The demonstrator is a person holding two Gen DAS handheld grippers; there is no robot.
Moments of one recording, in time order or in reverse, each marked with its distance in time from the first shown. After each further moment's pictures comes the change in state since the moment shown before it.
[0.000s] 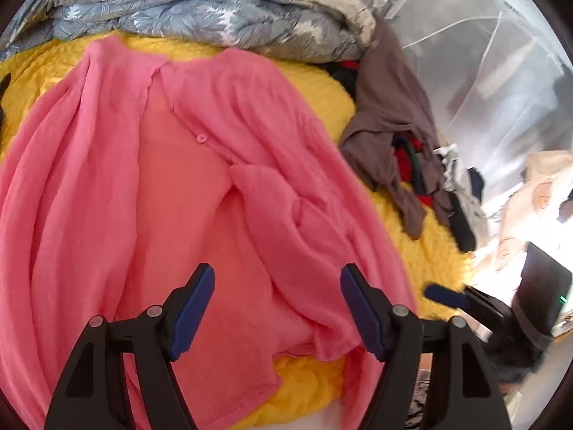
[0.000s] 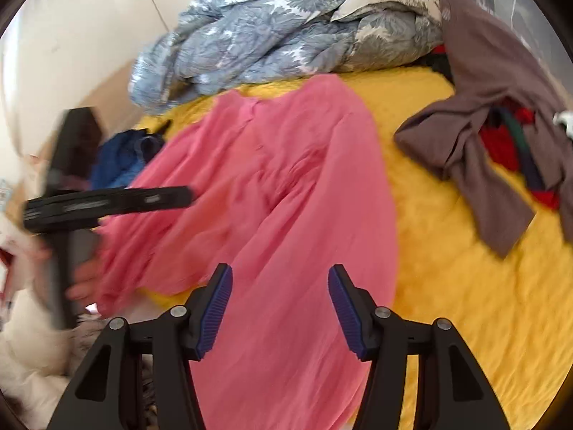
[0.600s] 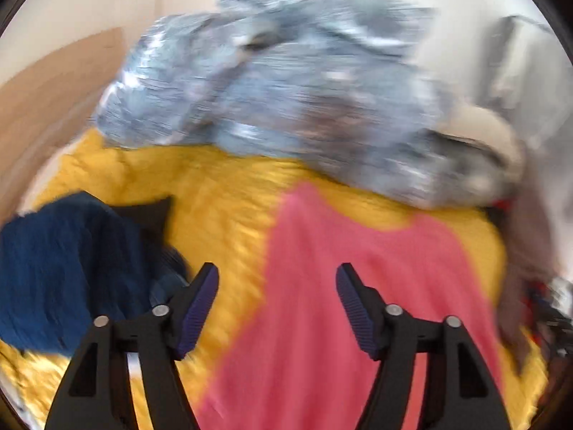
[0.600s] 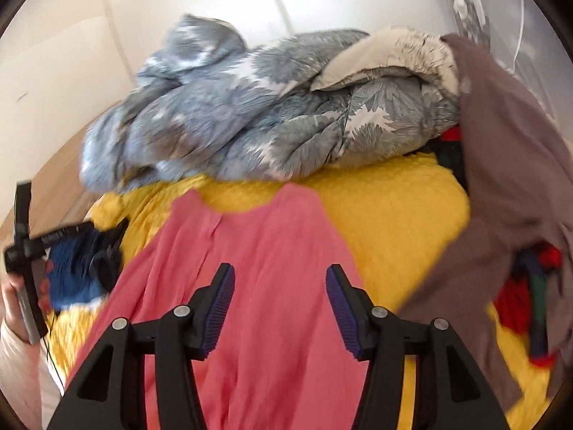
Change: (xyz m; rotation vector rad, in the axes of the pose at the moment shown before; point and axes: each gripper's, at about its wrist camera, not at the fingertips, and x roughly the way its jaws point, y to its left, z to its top) left arm -0.110 0.117 0.109 -0.114 -0.323 0.339; right arm 0.048 -0.025 0.166 0.021 -0.224 -0.110
